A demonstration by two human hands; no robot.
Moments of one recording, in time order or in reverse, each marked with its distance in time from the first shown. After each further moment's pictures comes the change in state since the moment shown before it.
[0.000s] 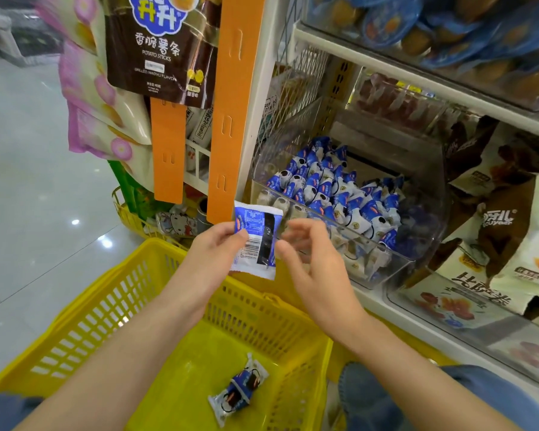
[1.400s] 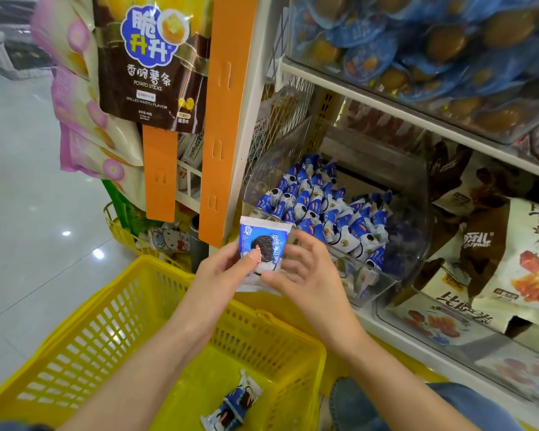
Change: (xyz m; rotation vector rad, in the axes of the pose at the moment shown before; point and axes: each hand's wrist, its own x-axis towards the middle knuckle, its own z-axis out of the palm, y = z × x) left_hand 0.001 -0.003 0.013 -0.099 -0.171 0.092; right_hand 0.008 -0.001 -0.009 0.386 -0.022 0.224
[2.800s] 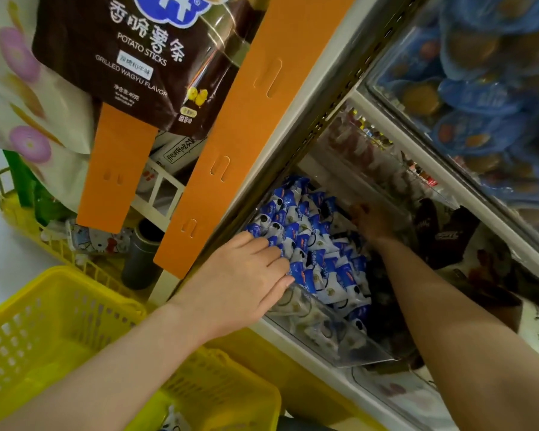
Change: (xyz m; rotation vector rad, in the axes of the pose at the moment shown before) left_hand 0.101 0.004 -0.003 1.147 -0.093 1.014; right_hand 0.217 0.008 -0.156 -0.849 0.478 0.285
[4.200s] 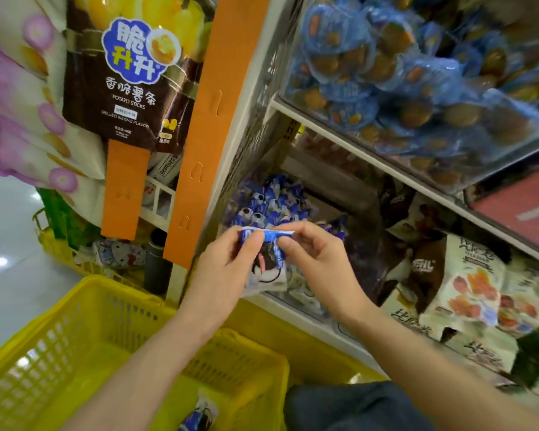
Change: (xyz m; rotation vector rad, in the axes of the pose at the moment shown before) left_hand -0.012 0.064 -0.048 -1.081 0.159 -0.817; right_hand -0.234 -0.050 -0.030 0.666 -0.298 -0.465
